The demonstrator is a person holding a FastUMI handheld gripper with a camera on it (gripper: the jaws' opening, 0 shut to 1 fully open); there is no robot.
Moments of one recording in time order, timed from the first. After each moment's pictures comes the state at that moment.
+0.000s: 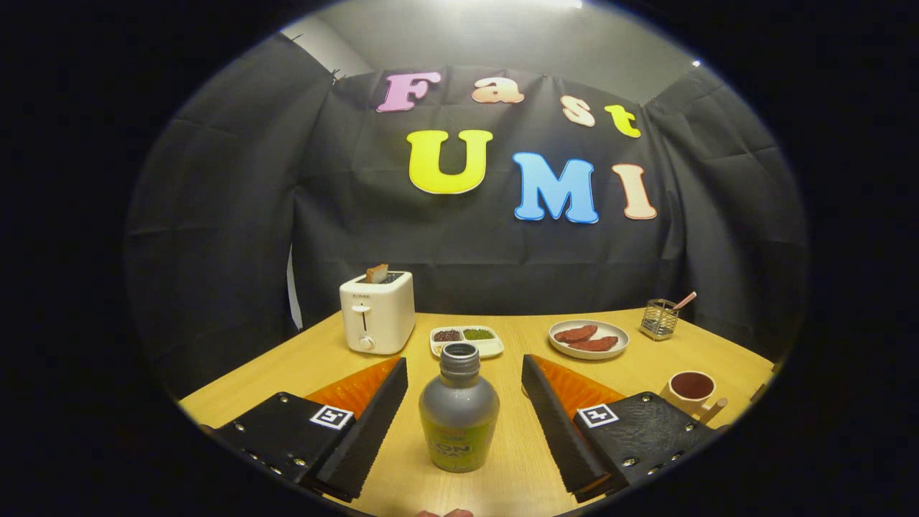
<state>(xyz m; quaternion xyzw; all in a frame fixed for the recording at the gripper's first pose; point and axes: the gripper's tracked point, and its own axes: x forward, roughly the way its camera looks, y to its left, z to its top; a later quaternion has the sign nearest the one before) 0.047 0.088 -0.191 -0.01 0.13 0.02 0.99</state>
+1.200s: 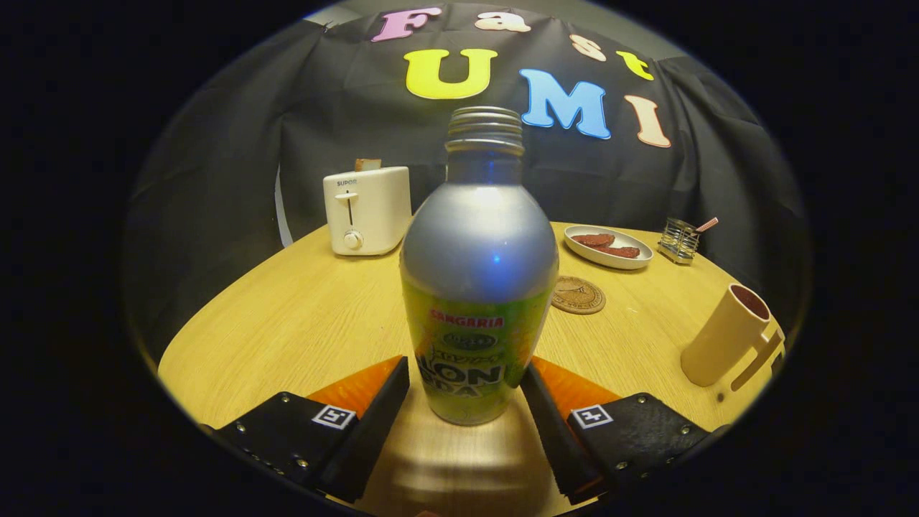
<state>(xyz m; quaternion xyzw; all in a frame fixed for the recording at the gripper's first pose) 0.035 0.094 -0.306 -0.01 0.29 0.01 0.96</state>
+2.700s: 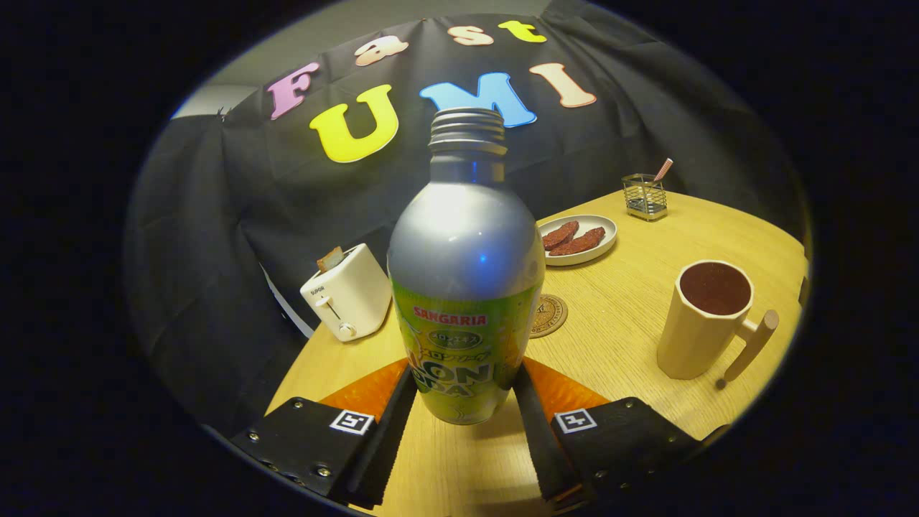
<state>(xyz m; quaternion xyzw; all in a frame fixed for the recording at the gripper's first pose) 0.046 0.028 -0.228 0.23 0.25 -0.01 0.94</state>
